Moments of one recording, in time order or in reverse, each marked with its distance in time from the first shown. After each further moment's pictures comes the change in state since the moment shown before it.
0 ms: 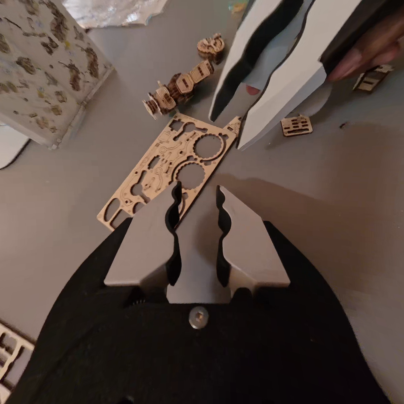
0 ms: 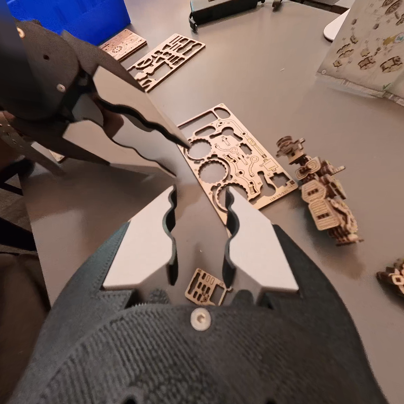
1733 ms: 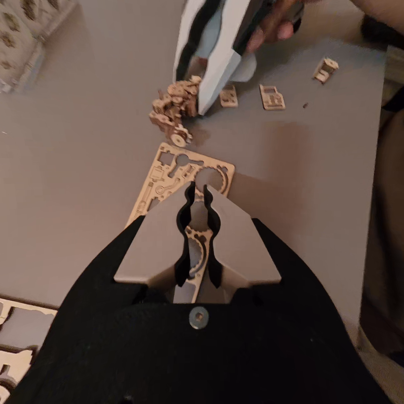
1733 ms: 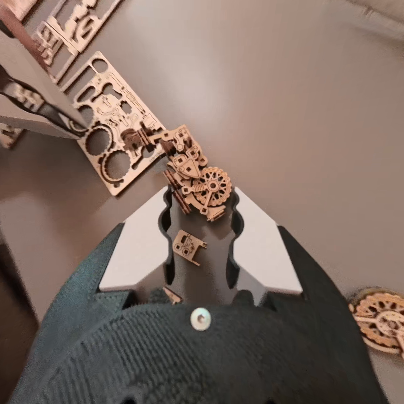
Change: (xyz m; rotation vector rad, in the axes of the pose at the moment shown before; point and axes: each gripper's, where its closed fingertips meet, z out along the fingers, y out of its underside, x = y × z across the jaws) left arm -0.008 0.024 -0.042 -0.088 0.220 -0.151; right arm 0.048 0.015 0.030 -0.288 -0.055 0.074
